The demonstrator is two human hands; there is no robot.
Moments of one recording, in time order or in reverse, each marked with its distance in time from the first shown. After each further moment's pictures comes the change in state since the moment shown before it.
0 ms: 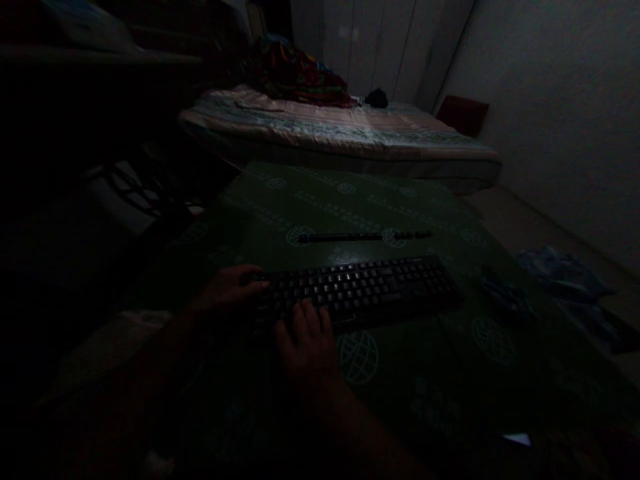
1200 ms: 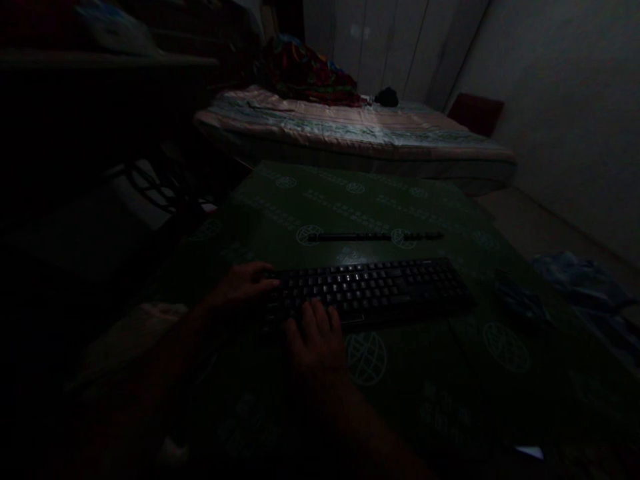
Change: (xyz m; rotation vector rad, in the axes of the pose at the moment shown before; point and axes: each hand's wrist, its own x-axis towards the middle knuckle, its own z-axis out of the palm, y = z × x) left_hand -0.004 0.007 -0.001 0.028 -0.032 0.008; right_hand -0.002 0.000 -0.002 0.019 0.001 -0.001
